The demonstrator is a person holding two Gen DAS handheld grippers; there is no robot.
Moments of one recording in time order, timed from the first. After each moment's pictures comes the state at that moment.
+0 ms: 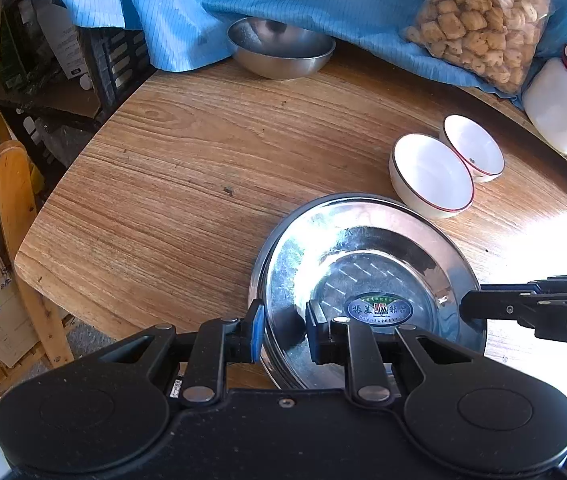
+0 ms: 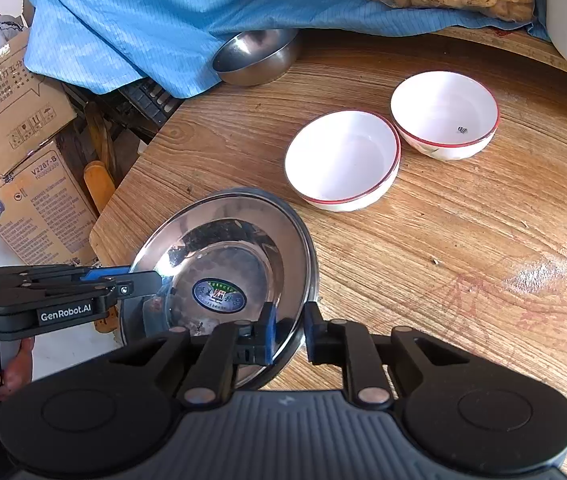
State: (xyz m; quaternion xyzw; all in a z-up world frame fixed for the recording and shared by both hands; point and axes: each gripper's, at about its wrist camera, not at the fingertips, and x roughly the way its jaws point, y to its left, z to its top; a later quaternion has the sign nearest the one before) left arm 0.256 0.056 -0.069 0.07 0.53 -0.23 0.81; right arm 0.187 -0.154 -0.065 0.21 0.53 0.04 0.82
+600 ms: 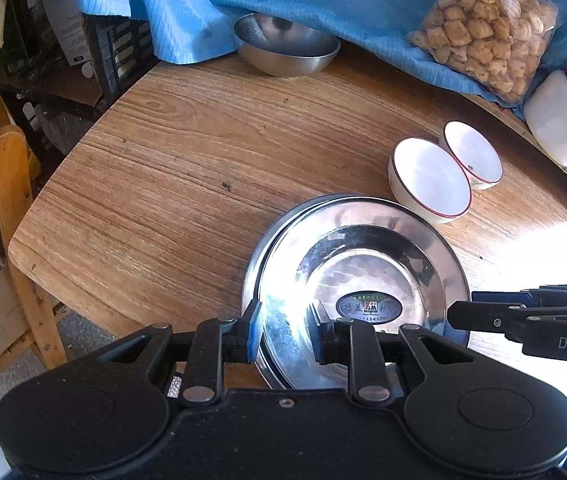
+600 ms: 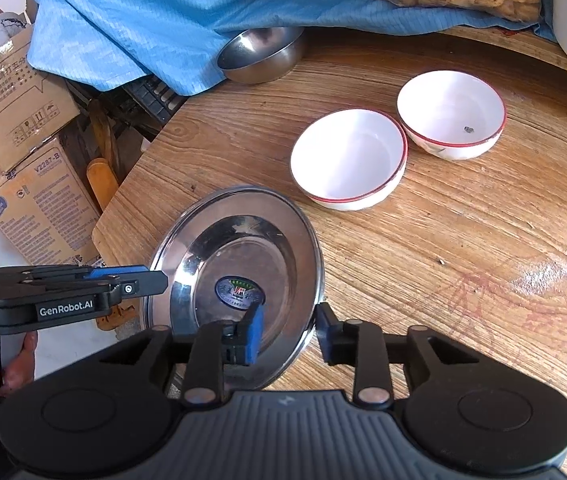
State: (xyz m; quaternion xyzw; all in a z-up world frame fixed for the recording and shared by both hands) left arm 0.256 0.059 -0.070 0.05 0.54 -0.22 0.81; right arm 0.190 -0.151 -0.065 0.21 0.53 0.04 0.82
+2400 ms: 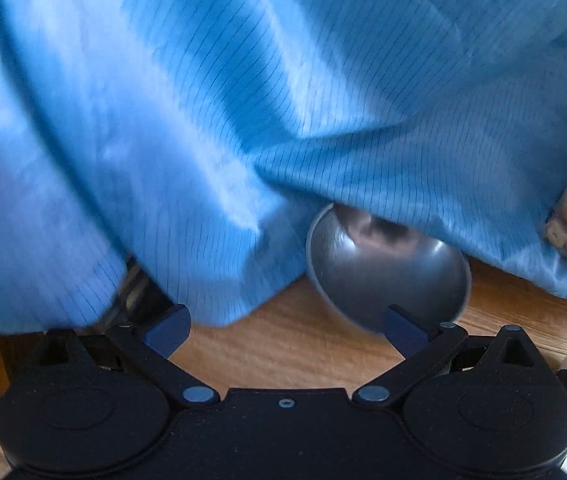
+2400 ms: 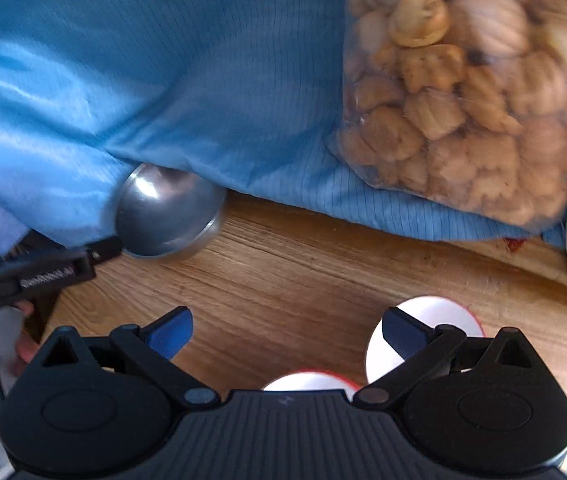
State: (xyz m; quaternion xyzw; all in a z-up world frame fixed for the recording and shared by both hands) left arm 0.477 0.013 -0.067 0.07 0.43 -0.19 0.88; right arm 0.381 -0.183 -0.046 0.17 0.53 -0.12 0.82
